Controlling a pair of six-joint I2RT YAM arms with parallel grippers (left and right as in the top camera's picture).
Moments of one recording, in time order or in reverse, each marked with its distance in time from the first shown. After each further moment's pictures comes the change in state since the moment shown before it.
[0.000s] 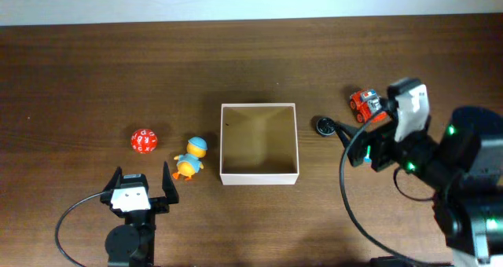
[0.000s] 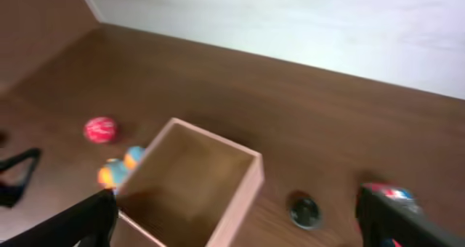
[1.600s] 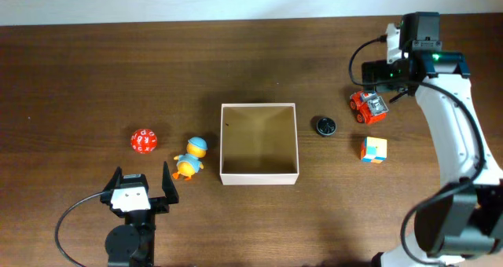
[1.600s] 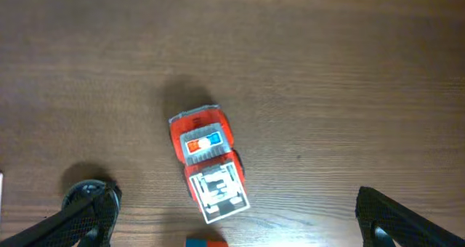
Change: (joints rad) left arm 0.000 0.000 0.000 0.000 0.000 0.000; right arm -0.105 0.848 0.397 -0.095 0.598 -0.044
